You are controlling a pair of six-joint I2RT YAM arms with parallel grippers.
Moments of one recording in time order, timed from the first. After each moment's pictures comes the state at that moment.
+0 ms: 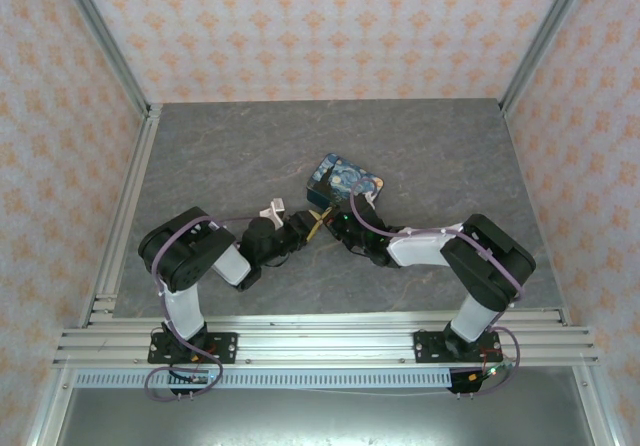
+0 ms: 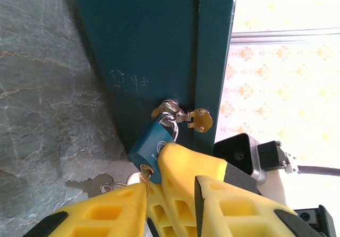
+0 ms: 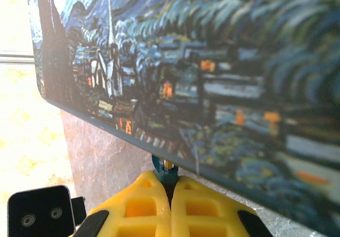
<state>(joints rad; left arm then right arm) -0.60 1.84 0.38 1.23 0.18 -1.46 0.78 1.66 0.69 0.36 0.04 1.39</state>
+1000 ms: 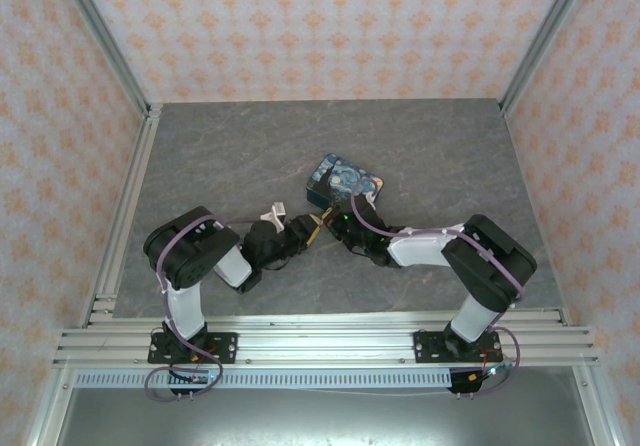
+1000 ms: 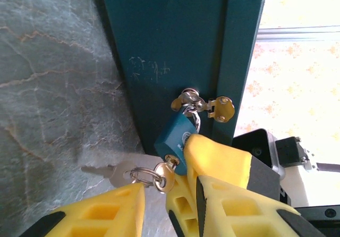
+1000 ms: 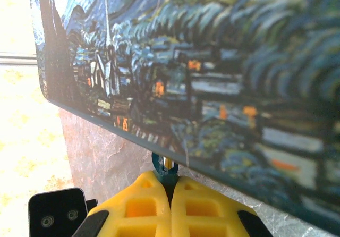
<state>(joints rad) -0.61 1.87 0.36 1.24 0.18 -1.46 0.78 1.66 0.69 0.35 0.04 1.40</state>
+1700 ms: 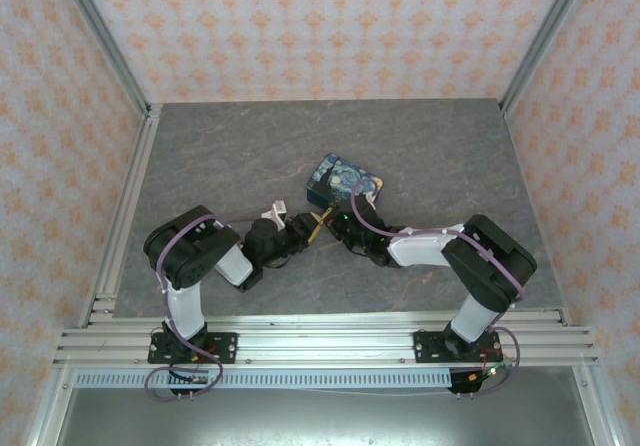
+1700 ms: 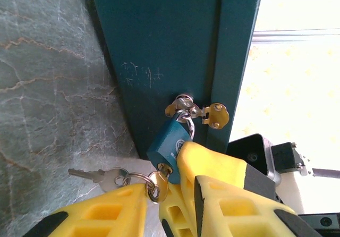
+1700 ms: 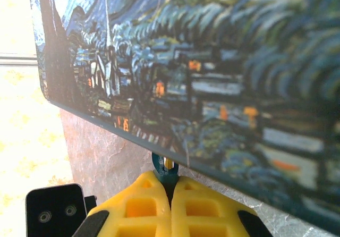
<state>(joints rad) -0.61 1.87 0.39 1.23 0.18 -1.47 0.78 1.66 0.69 0.35 0.04 1.40</state>
